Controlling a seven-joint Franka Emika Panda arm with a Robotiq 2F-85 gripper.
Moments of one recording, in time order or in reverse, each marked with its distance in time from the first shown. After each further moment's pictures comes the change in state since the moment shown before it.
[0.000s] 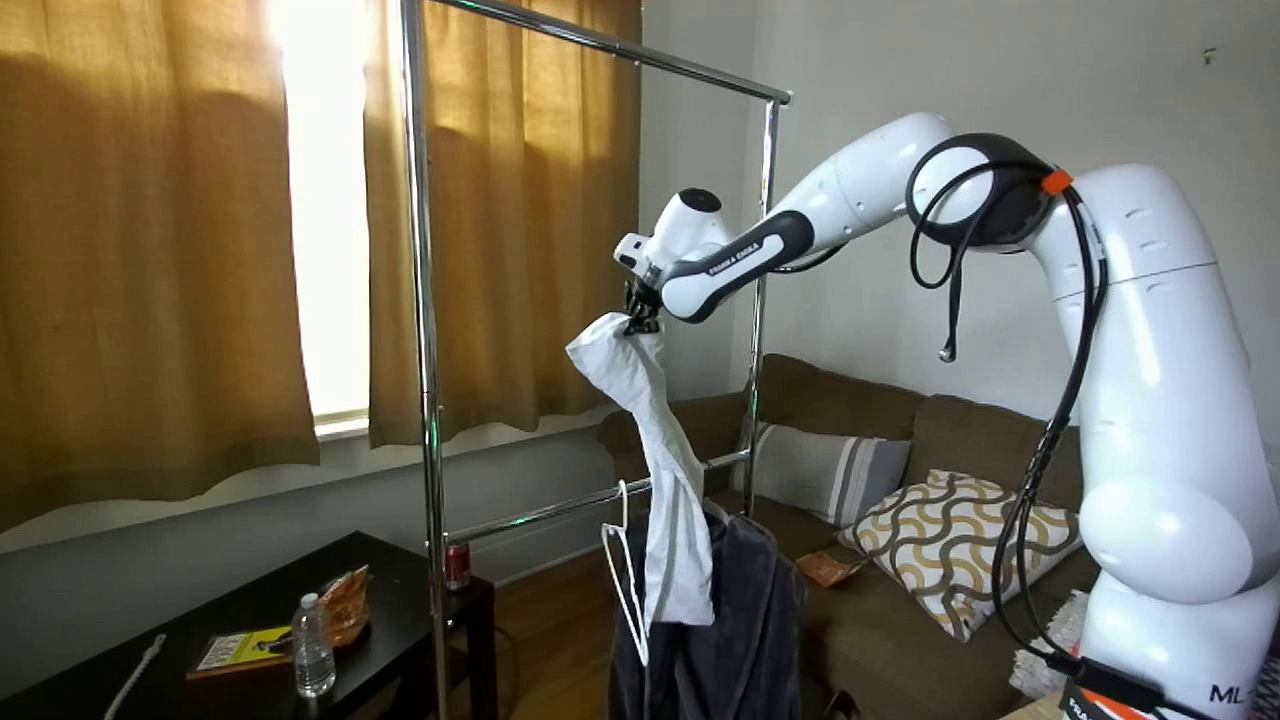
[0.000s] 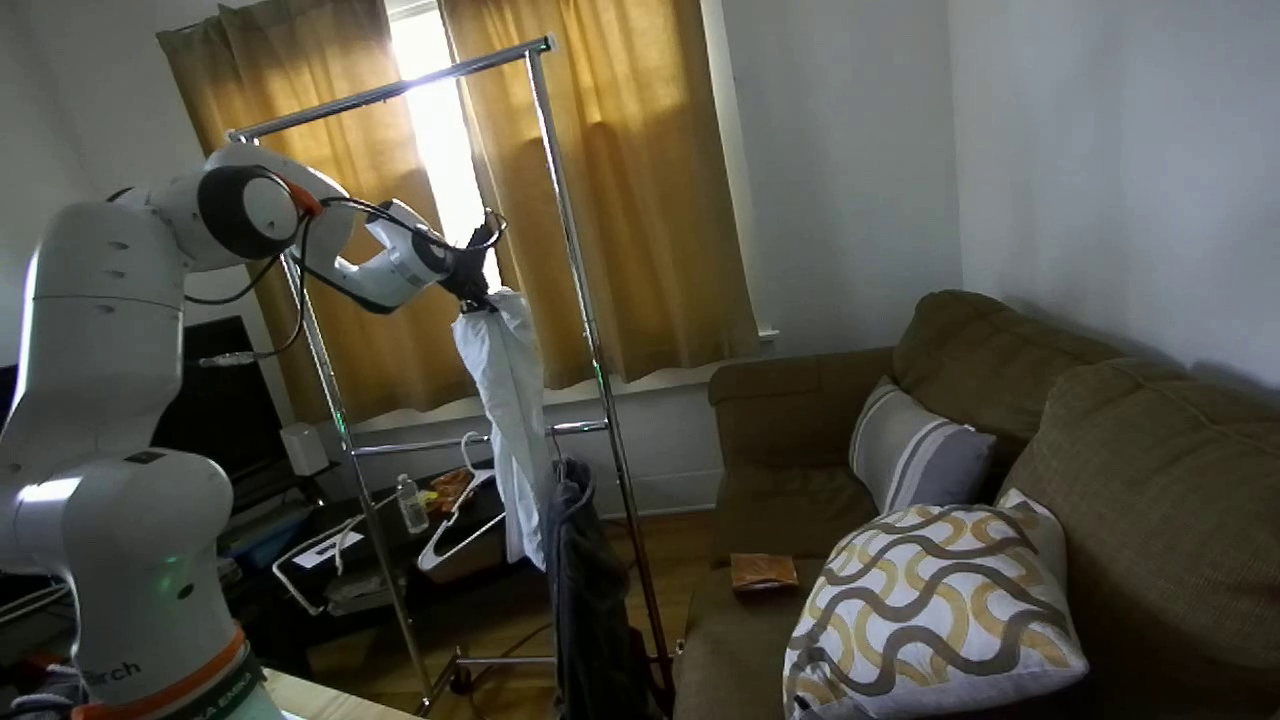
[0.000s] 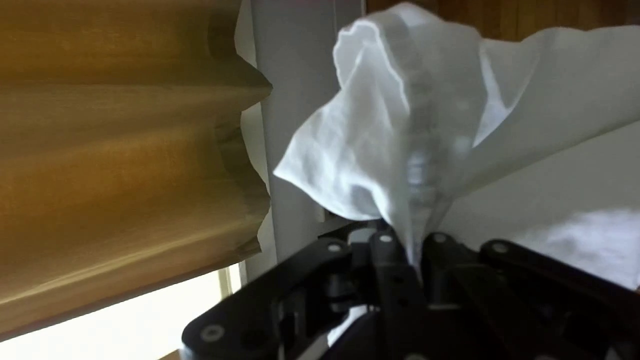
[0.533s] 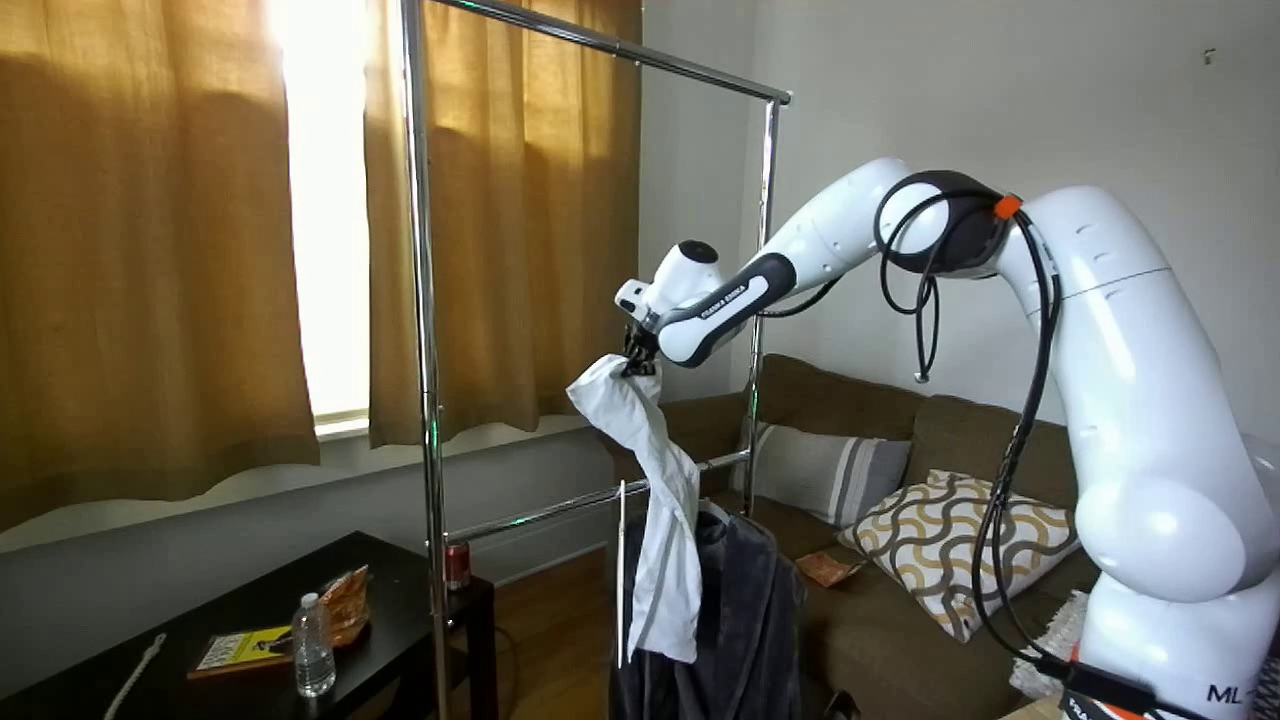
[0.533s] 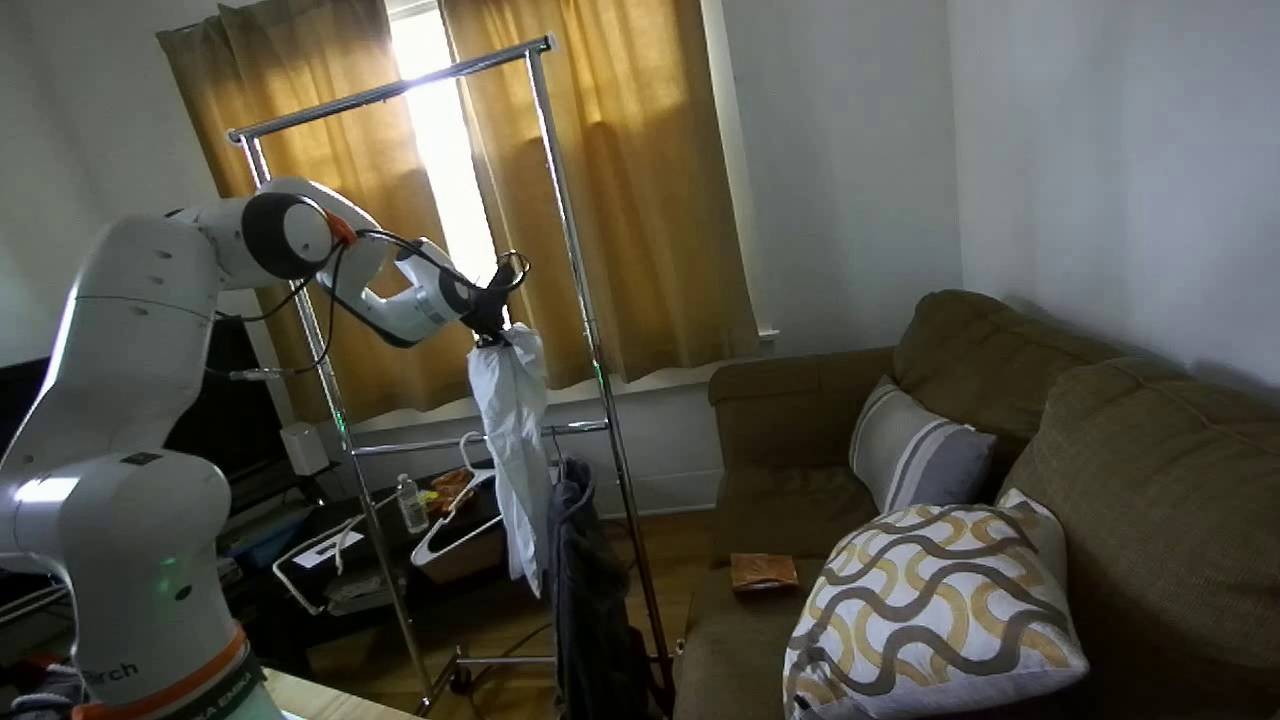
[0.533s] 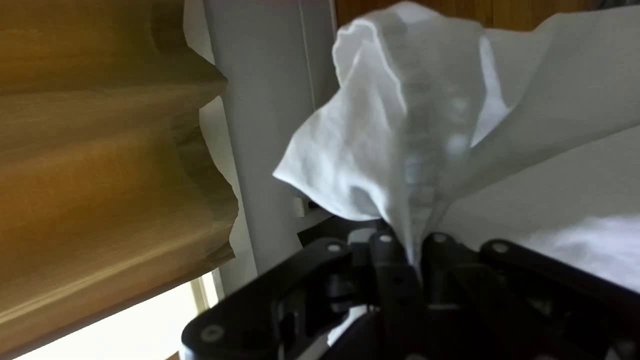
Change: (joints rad) arm -0.028 0.134 0.010 -0.001 0.043 0.104 0.008
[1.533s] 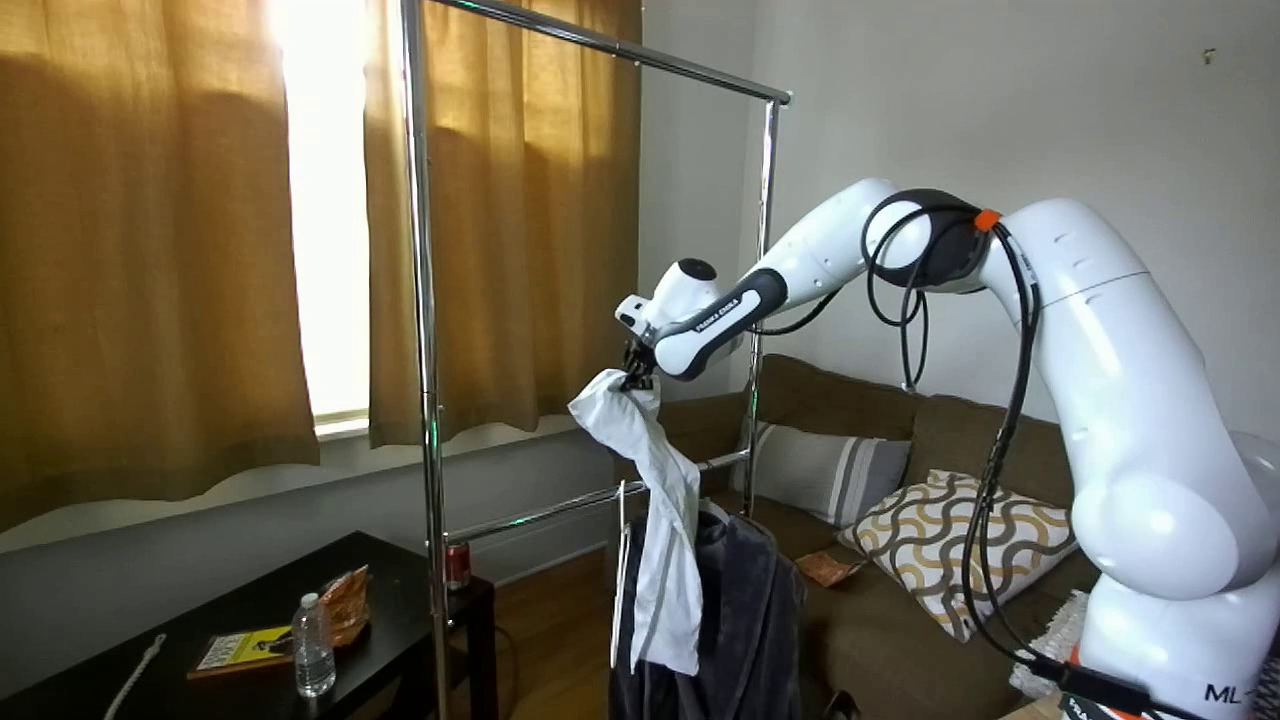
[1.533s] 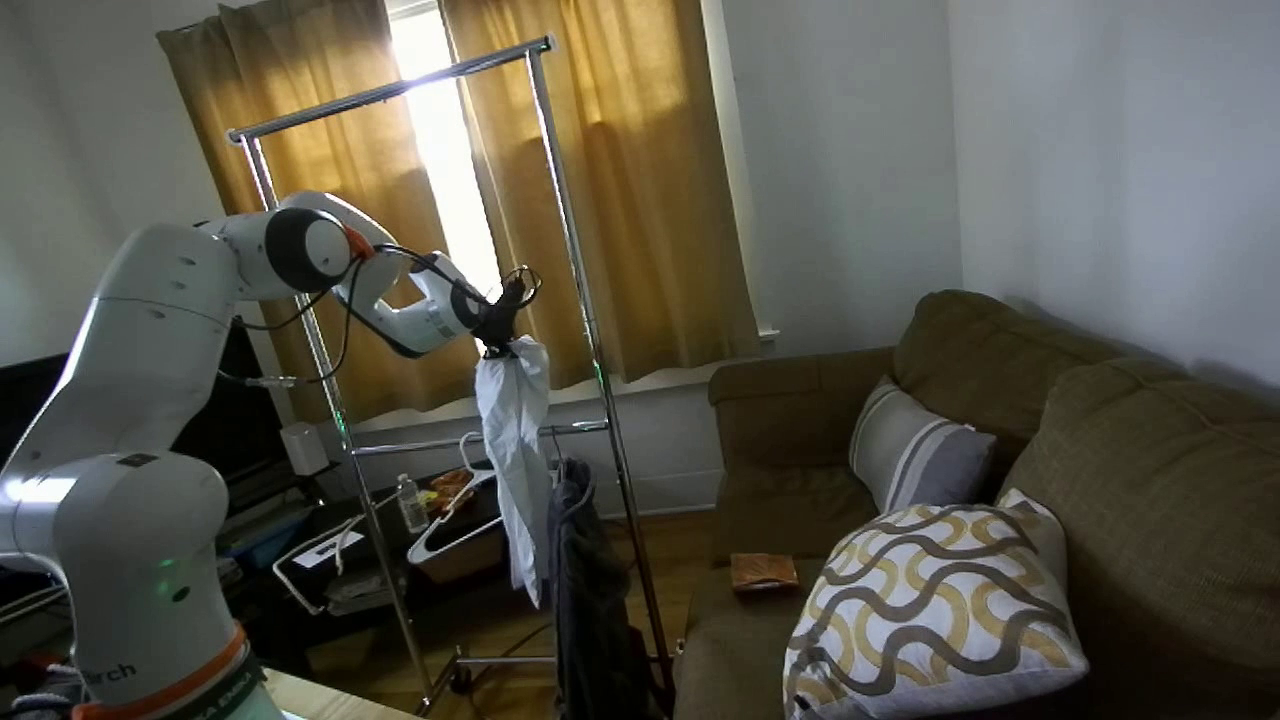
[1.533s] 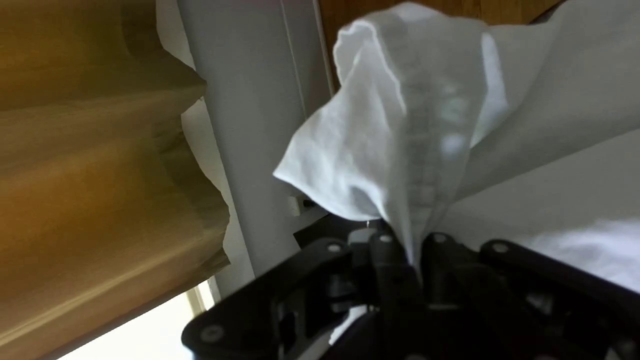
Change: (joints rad) arm -0.029 0.076 0.027 0.042 0.036 0.019 0.000
